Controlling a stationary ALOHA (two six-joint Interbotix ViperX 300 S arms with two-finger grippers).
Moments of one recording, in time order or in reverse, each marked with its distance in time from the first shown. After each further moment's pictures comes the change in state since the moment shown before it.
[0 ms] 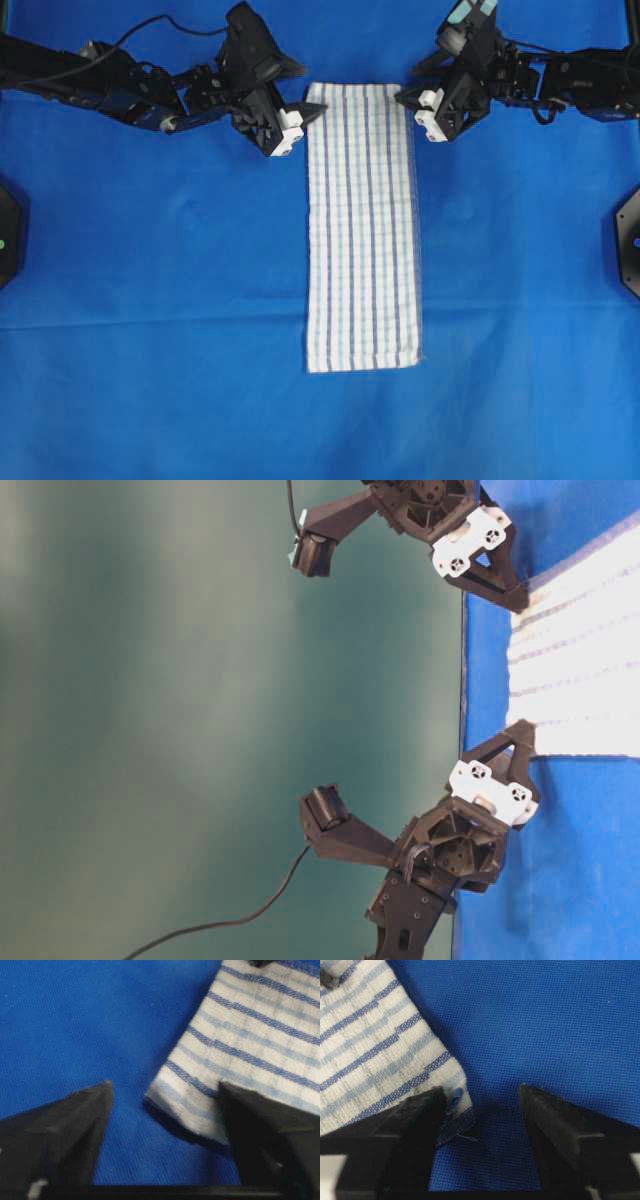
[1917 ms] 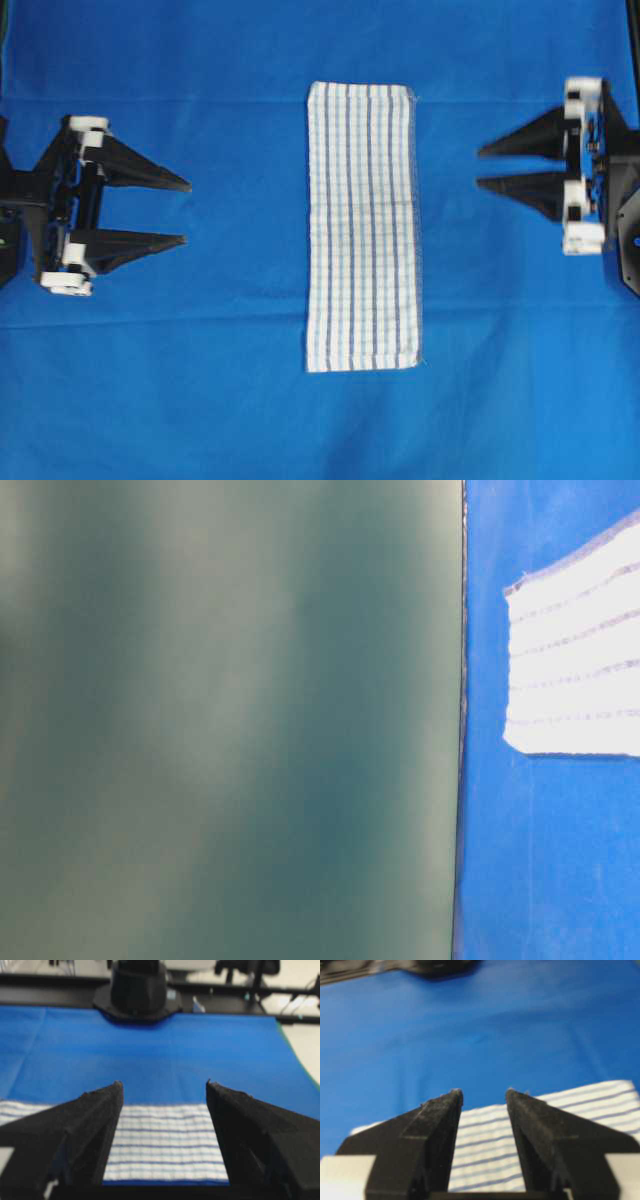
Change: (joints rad) left arm -0.489 -1.045 0.543 0.002 0.021 -0.005; right arm 0.491 -0.954 0.298 0.015 0.155 0.095
